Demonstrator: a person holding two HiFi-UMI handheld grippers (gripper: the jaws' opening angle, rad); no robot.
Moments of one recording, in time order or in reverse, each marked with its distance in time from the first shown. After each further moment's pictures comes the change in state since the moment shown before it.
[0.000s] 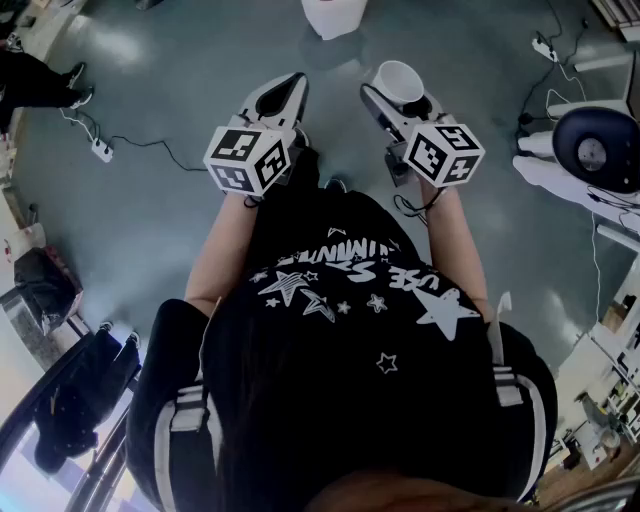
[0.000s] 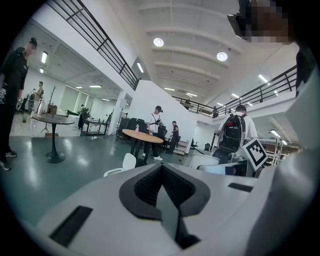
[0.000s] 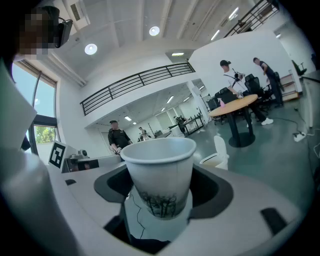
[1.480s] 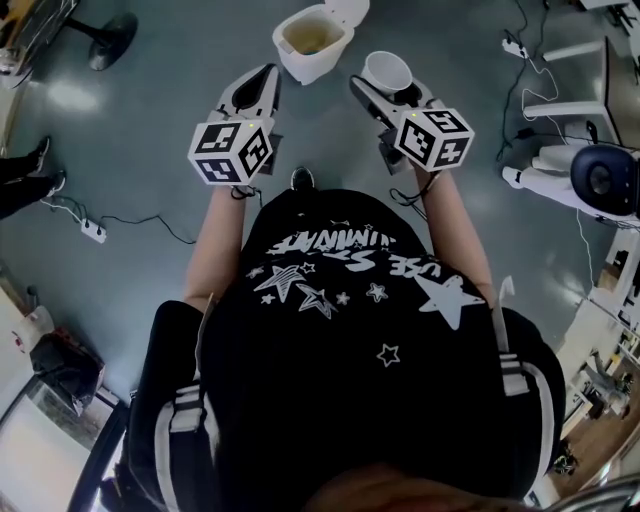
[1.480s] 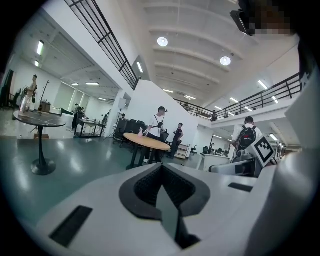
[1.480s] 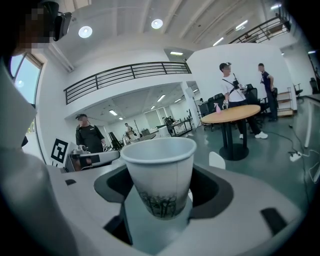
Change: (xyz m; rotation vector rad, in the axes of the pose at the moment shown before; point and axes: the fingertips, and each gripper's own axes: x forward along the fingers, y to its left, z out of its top) left arm 0.199 0.241 0.104 -0.007 -0.015 -0.063; right arm 0.244 -0.094 0.138 -0.060 0.006 -0.171
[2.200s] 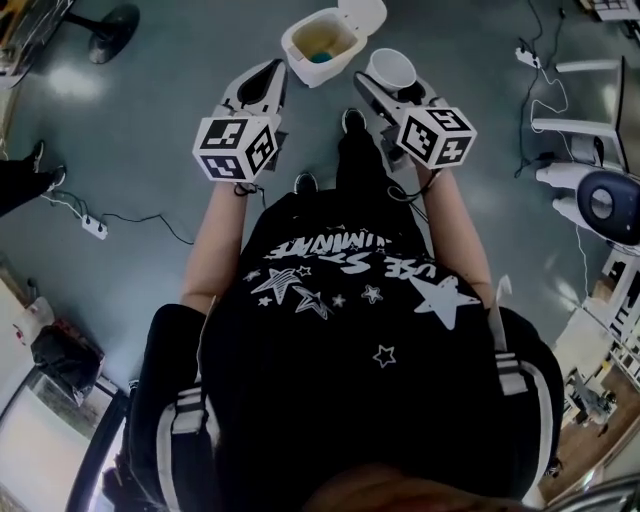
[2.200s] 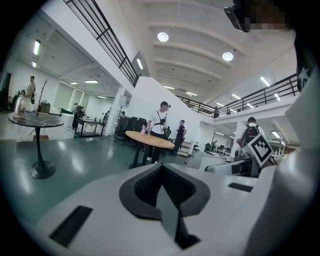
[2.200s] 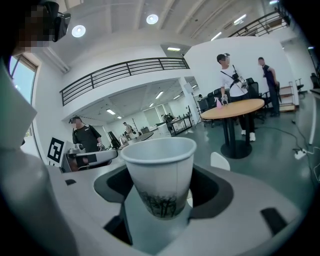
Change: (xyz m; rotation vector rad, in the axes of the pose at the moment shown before) left arm 0.072 0.055 0.009 0.012 0.035 0.012; right arm 0.085 -0.046 0.022 0.028 0.036 0.002
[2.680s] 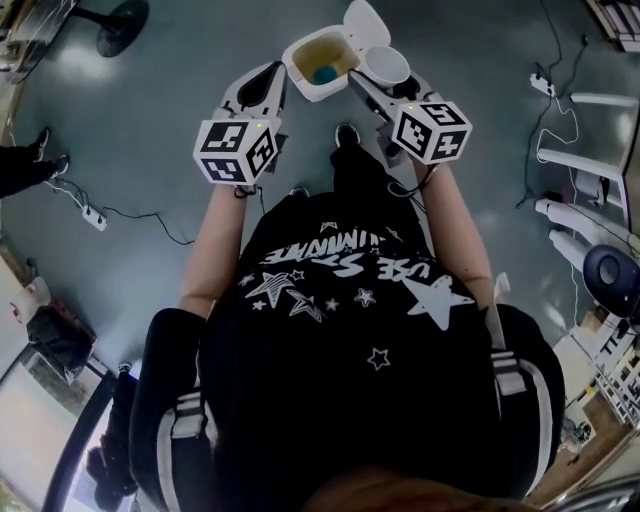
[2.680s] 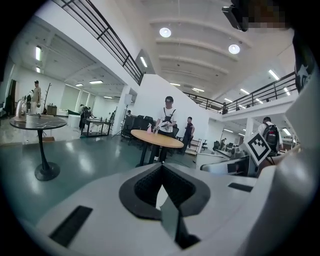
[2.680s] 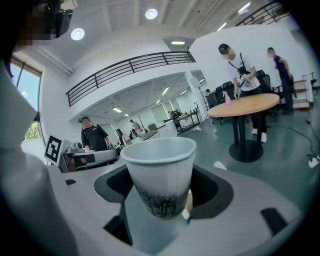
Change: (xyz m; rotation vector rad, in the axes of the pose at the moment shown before) left arm 0.101 0.022 0.014 0.013 0.025 0.096; right arm 0.077 -0.079 0.051 -0.019 0.047 0.109
